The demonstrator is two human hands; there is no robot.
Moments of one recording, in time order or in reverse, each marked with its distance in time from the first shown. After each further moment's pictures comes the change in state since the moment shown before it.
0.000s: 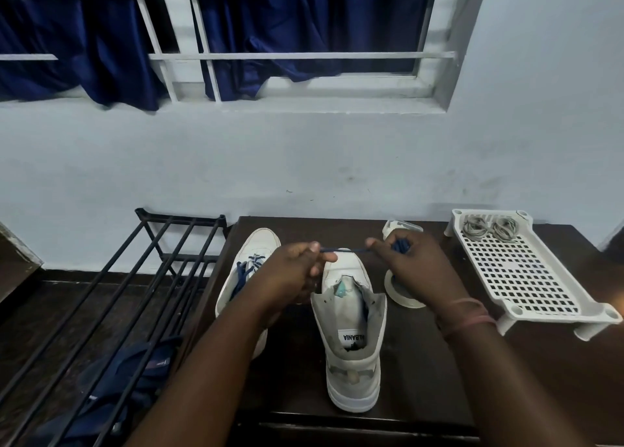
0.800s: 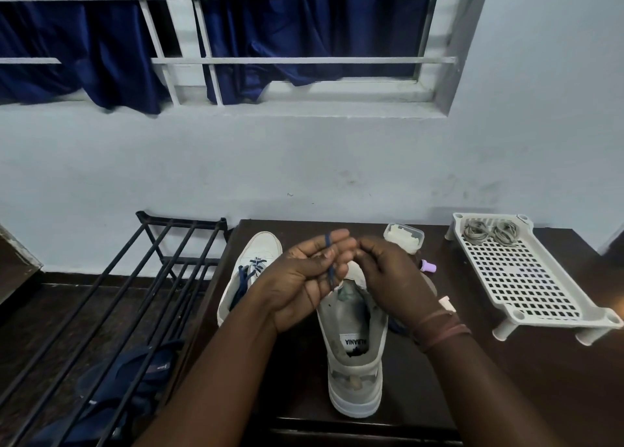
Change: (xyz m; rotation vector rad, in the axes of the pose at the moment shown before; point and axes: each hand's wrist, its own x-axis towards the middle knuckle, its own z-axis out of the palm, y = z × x) left_hand -0.005 0.008 0.012 -0.659 -0.255 0.008; right_hand -0.008 -0.013 0.032 -0.037 -0.133 -0.358
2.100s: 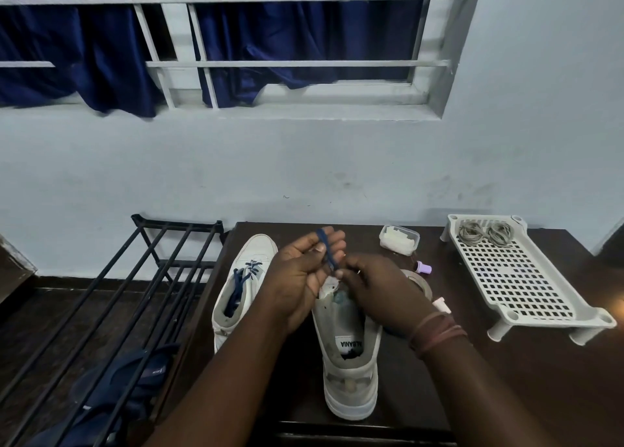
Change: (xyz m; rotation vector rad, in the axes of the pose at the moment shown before) left_hand 0.019 -0.014 -0.002 -0.018 0.141 0.241; right_hand -0.003 -0.001 0.002 -0.164 -0.180 0.018
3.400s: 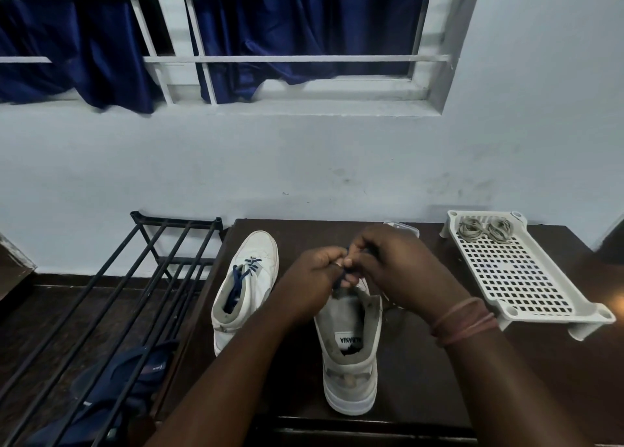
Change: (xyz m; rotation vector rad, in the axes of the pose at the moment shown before) left_hand -0.007 -0.008 -0.002 0.892 -0.200 0.035; right_hand 0.000 -0.017 -0.043 -0.098 0.083 -0.043
